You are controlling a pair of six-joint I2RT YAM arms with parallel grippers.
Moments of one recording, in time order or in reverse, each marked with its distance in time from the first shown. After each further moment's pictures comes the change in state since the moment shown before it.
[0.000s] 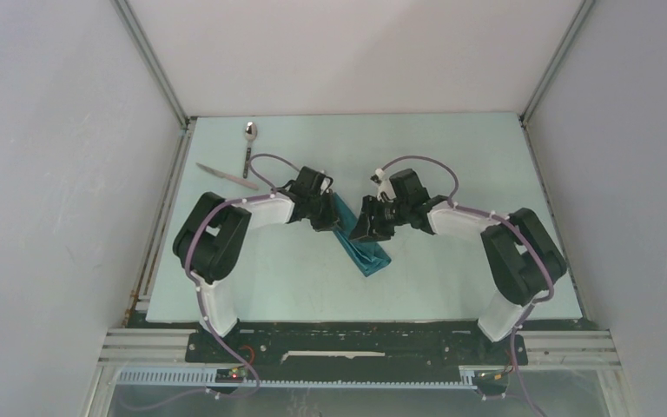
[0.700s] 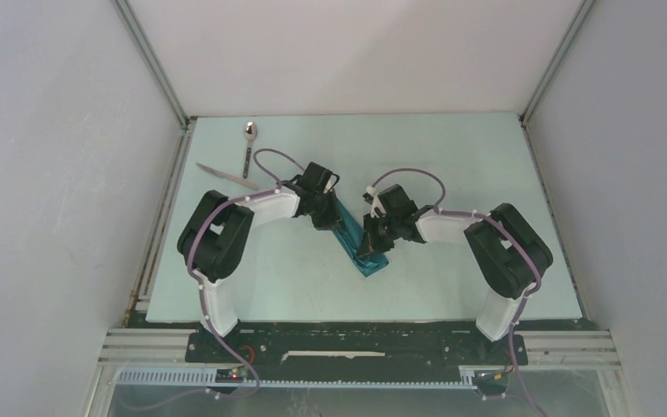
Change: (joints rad) left arm -0.027 0.018 0.093 -0.151 -0.058 0.007; right arm 0.073 0.105 -0.044 0.008 0.168 -0.101
